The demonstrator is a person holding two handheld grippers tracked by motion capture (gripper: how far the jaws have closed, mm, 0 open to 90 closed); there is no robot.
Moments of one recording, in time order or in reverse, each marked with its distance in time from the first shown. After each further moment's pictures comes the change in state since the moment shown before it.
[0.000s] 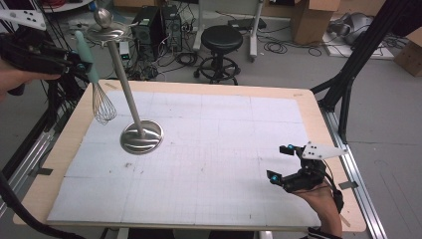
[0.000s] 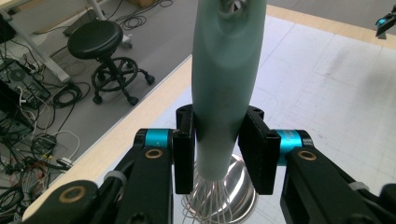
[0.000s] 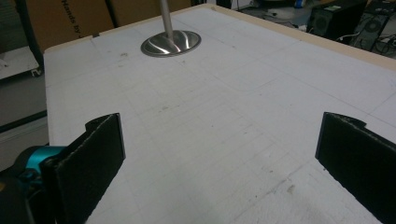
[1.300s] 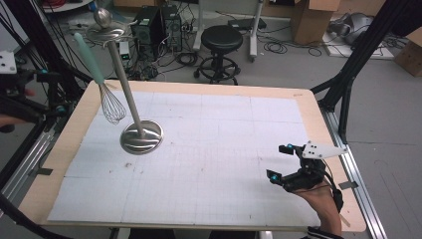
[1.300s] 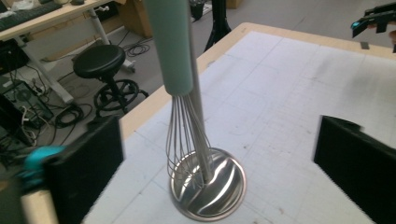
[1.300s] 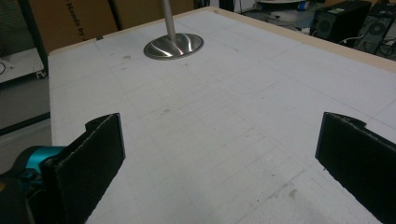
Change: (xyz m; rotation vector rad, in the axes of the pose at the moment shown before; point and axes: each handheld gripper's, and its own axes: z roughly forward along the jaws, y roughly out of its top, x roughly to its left) left arm -0.040 -0.080 -0.028 -0.160 0.009 0.015; right arm -0.002 0.000 0.001 -0.014 0.014 -0.003
